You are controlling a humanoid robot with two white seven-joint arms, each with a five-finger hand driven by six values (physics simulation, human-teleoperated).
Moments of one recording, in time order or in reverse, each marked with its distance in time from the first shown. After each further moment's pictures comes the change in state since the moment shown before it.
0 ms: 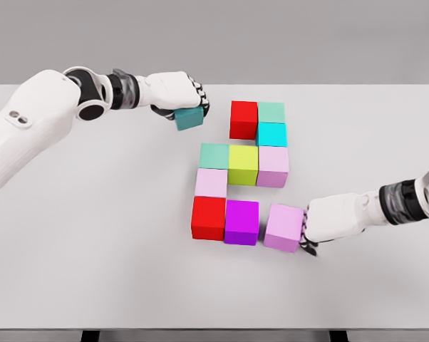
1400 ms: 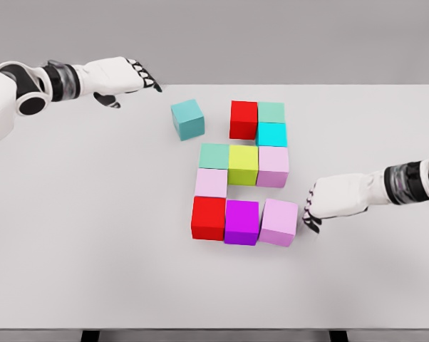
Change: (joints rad) left arm 0.025 0.162 0.078 0.033 0.001 0.000 -0.001; right arm -0.003 0.034 -0.056 0.114 0.001 0.000 0.001
